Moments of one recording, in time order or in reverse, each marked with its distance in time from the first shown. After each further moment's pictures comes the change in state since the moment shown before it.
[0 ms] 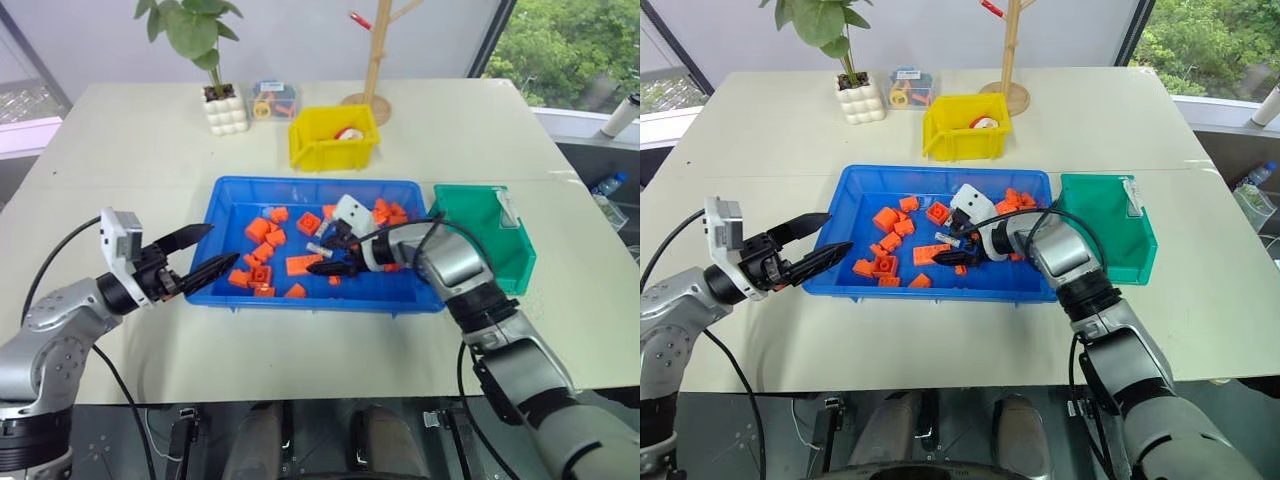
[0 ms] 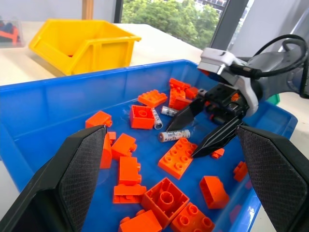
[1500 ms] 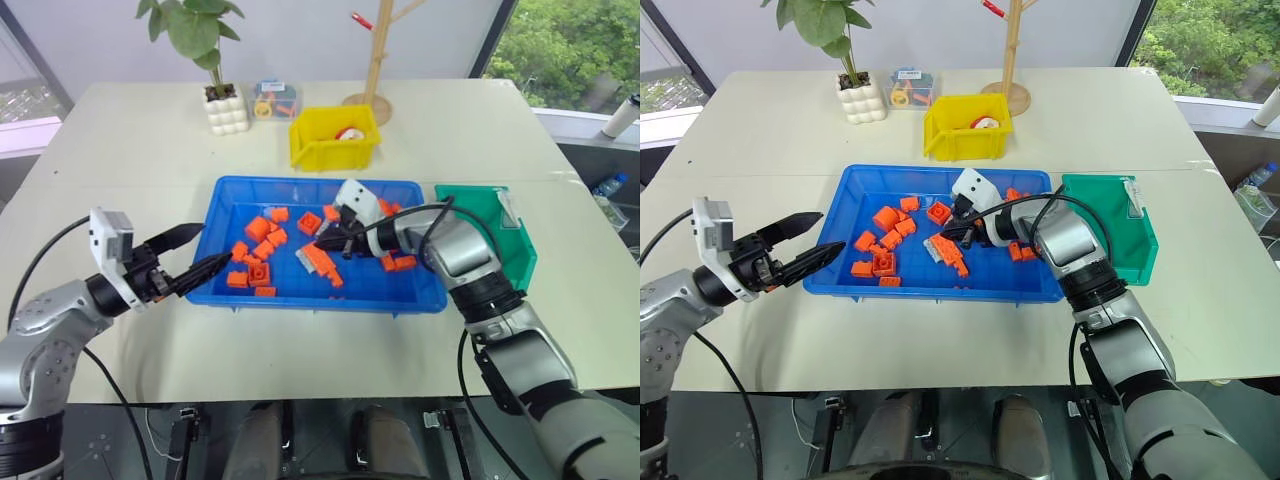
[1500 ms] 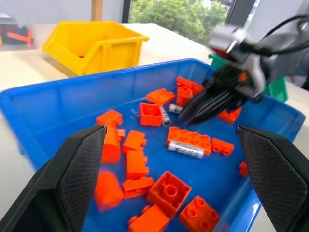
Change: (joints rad) left arm 0.023 0.033 0.042 0.004 0.000 -0.001 -0.005; right arm -0.055 -0.024 -0.036 -0.078 -0.034 -0.005 0.035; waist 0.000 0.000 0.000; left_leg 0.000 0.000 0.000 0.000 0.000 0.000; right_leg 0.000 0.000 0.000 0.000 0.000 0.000
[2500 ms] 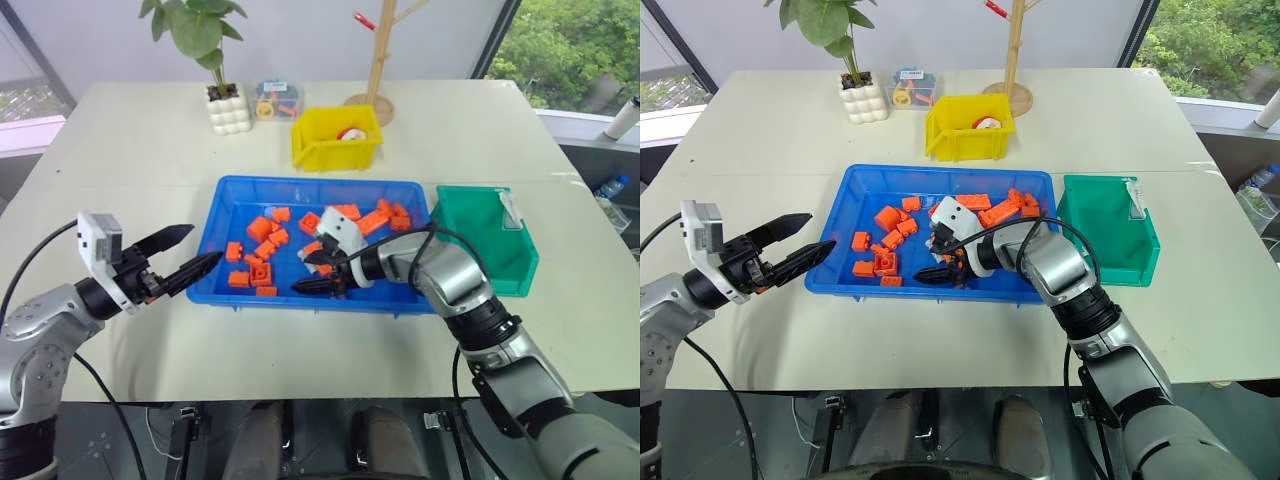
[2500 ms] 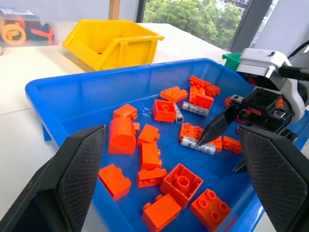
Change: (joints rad) left arm 0.028 -0.006 0.025 -0.015 -0.010 0.001 0.034; right arm 0.131 0.013 0.074 -0.172 0.107 0.151 -0.072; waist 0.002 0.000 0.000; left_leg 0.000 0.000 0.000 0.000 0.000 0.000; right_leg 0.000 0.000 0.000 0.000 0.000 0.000
